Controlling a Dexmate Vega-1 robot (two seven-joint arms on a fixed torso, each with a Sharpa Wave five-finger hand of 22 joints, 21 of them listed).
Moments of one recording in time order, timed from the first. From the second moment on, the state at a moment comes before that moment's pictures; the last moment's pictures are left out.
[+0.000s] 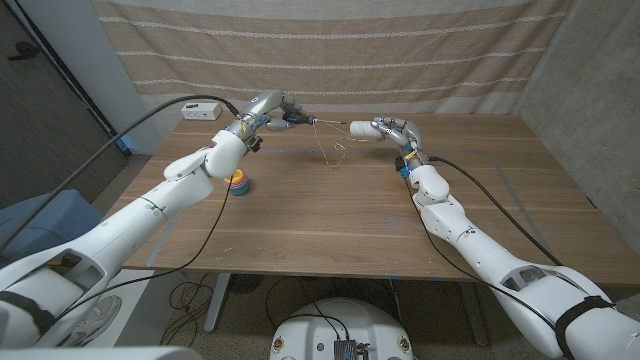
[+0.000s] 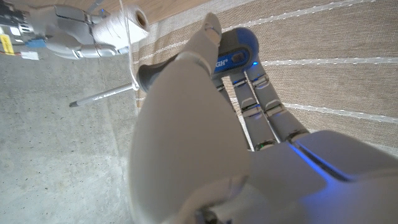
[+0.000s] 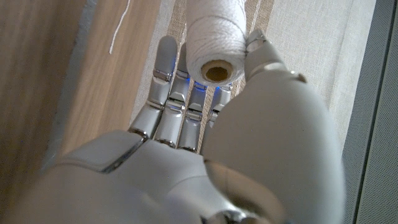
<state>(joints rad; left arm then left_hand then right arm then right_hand) 0.63 0.74 0.55 -1.58 0.40 -0.14 0.26 1.47 -0.01 0.38 -0.22 0.19 1.07 0.00 0.22 0.26 0.95 -0.04 0.32 0.67 0.81 -0.01 0.46 0.60 0.57 -0.05 1.02 0.17 -0.68 -0.29 -0.46 -1.09 0.49 0.43 -0.10 1.24 -0.09 0.23 -0.13 0.20 1.09 0.08 0.21 0.23 0.91 0.08 0.45 0.46 0.98 0.05 0.40 0.67 0.70 -0.07 1.28 0.22</state>
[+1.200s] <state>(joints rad) 0.58 0.71 0.60 -1.56 0.48 -0.06 0.33 1.47 -0.01 0.38 -0.22 0.19 1.07 0.00 0.22 0.26 0.96 -0.04 0.31 0.67 0.81 -0.01 0.46 0.61 0.57 -0.05 1.03 0.17 -0.83 -0.48 -0.44 -1.30 0.82 0.35 0.50 1.24 -0.09 0.23 -0.12 0.20 1.09 0.08 0.21 0.23 0.91 0.08 0.44 0.48 0.98 0.05 0.38 0.67 0.68 -0.06 1.32 0.20</state>
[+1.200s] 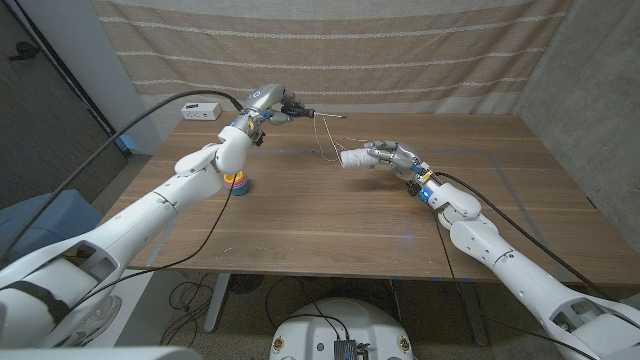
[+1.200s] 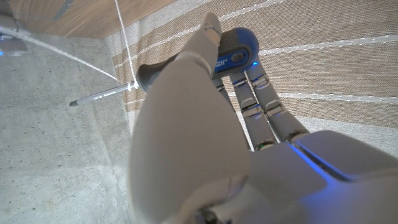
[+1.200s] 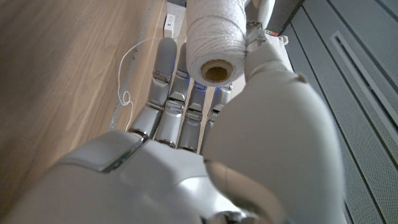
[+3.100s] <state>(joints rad) 0.60 0.74 0.63 -1.58 0.48 -0.04 0.27 1.47 -0.01 0.38 -0.22 0.19 1.08 0.00 0.21 0.26 0.97 -0.04 0.29 0.68 0.81 -0.01 0.45 0.63 0.57 -0.05 1.03 0.17 -0.71 -0.36 -0.41 -1.36 0.88 0.46 0.63 1.25 -0.08 0.24 -0.13 0.20 1.09 0.08 0.21 0.23 0.91 0.07 0.43 0.48 0.98 0.06 0.37 0.69 0.66 -0.06 1.35 0.19</state>
